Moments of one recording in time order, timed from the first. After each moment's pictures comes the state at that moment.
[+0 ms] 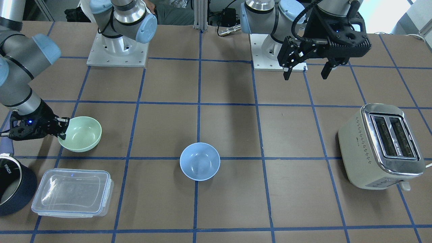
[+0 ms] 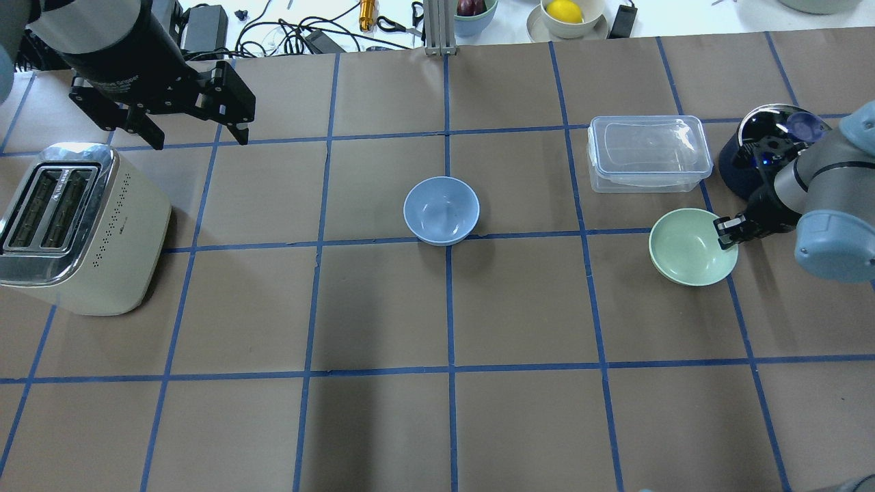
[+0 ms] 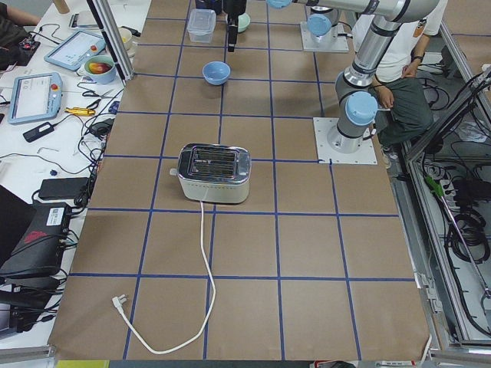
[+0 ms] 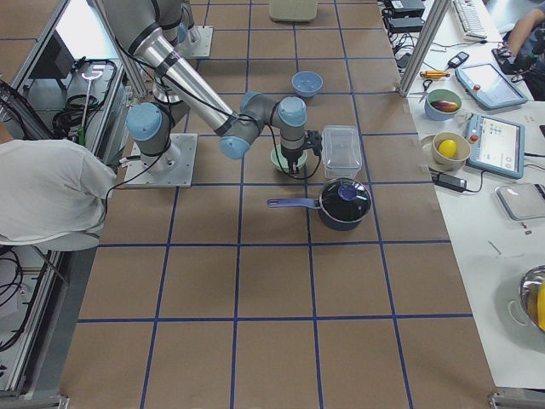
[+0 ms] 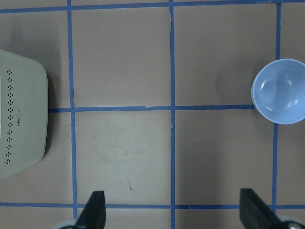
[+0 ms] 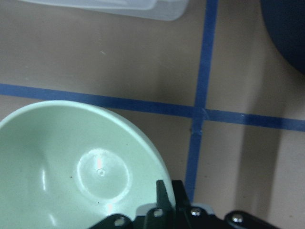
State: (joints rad) left arm -1.57 -1.53 -1.50 -1.58 1.60 -0.04; right arm 1.11 -1.38 2.07 -2.26 -1.47 -0.57
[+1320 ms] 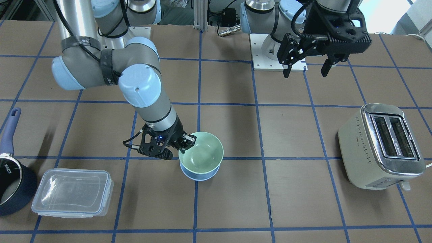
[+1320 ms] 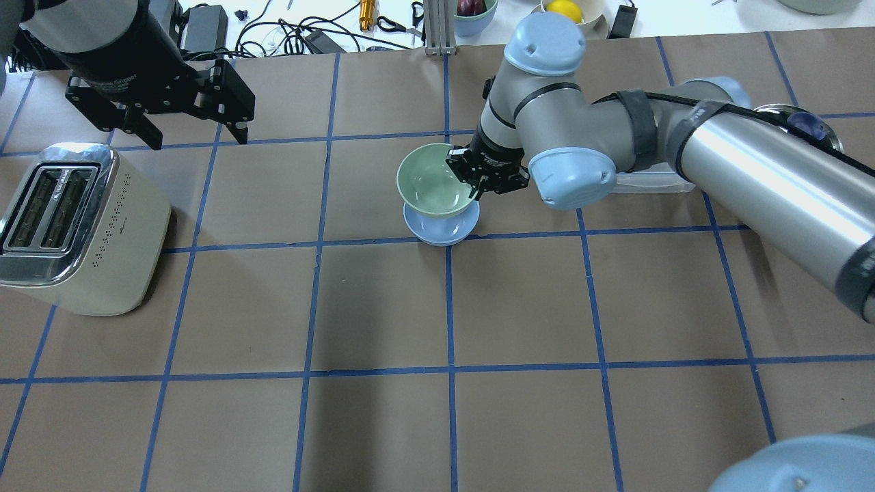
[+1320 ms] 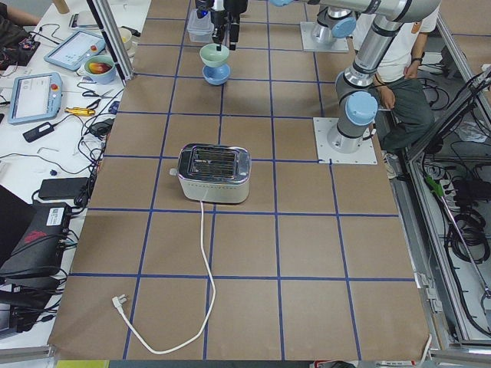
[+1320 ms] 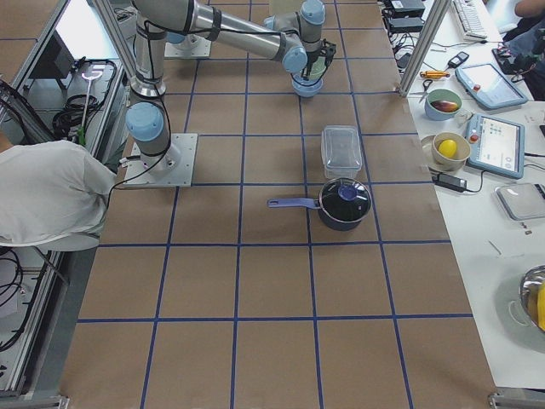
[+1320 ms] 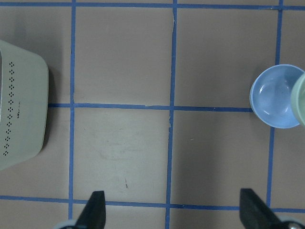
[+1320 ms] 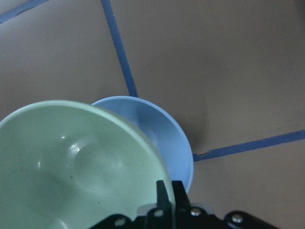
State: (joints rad) left arm -1.57 -1.52 -1.50 -1.59 1.61 -0.04; right arm 1.81 -1.17 1.65 -2.14 -1.38 0.53
